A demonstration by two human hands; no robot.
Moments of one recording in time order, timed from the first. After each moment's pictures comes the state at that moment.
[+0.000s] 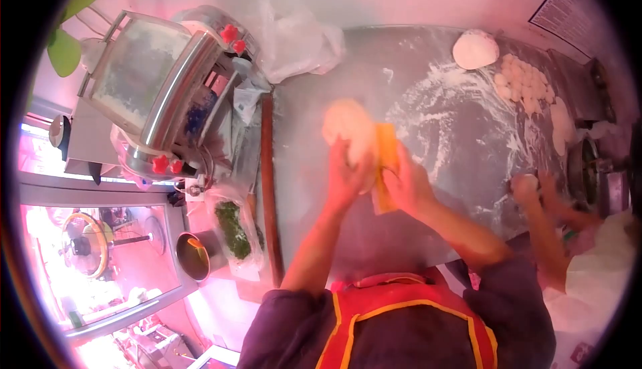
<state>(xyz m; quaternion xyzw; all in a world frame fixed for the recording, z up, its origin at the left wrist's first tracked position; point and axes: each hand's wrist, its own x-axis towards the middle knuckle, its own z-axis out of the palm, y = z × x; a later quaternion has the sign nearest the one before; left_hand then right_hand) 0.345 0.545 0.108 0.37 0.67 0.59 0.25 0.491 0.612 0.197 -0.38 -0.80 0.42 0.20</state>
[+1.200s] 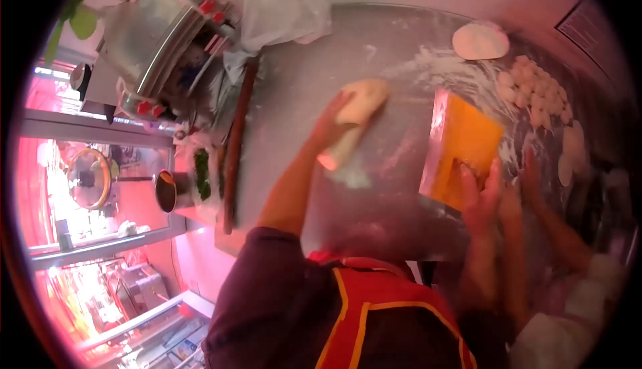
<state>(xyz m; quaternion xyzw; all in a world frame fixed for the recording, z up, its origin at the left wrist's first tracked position) 0.379 0.631 0.057 0.52 0.71 0.43 0.21 0.714 0.712 0.232 -0.40 -0.68 0.50 0.36</state>
